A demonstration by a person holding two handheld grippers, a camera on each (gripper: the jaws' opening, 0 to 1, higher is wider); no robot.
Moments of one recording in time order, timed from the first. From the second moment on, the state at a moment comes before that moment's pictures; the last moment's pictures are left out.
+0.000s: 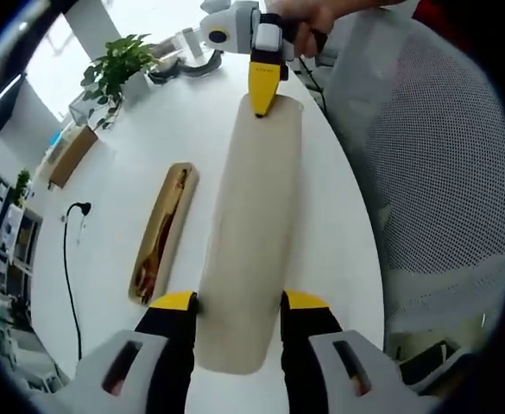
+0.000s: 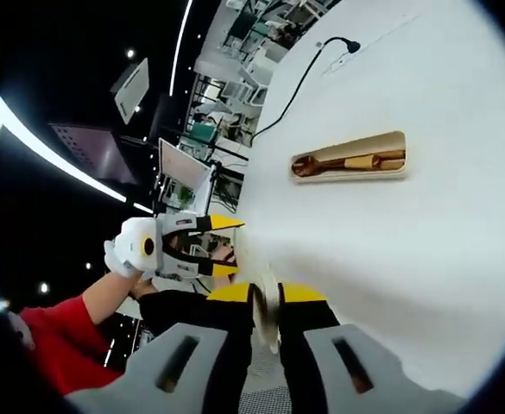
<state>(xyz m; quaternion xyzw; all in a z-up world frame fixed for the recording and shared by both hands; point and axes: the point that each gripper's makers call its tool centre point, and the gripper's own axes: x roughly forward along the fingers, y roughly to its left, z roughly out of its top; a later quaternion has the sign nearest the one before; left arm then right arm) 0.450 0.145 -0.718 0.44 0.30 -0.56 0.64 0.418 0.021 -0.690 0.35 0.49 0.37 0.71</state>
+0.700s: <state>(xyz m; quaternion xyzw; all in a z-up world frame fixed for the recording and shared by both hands) 0.516 0.130 -0.701 0.45 0.28 -0.53 0.66 0.481 0.008 -0.667 0.23 0.48 0.34 0.77</state>
